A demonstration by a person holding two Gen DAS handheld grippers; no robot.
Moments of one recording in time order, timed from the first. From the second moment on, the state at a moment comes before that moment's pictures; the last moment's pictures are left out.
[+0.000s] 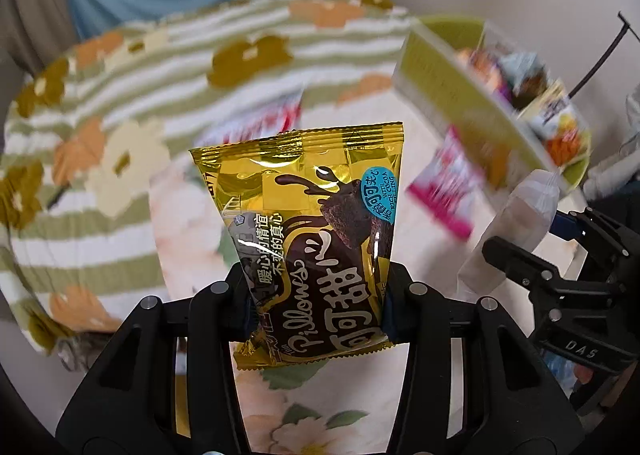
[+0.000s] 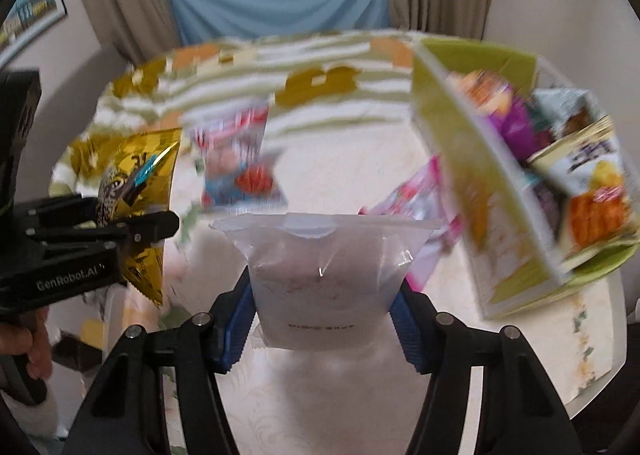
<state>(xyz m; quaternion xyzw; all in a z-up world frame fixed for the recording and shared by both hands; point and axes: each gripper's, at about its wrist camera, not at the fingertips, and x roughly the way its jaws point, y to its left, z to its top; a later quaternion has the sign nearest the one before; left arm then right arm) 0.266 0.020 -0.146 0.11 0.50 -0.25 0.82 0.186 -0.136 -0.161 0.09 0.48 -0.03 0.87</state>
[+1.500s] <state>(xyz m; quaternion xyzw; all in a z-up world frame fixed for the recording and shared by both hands) 0.276 -0.279 -0.117 0.03 0.50 -0.12 0.86 0.262 -0.443 -0.045 0.06 0.39 0.12 0.91</state>
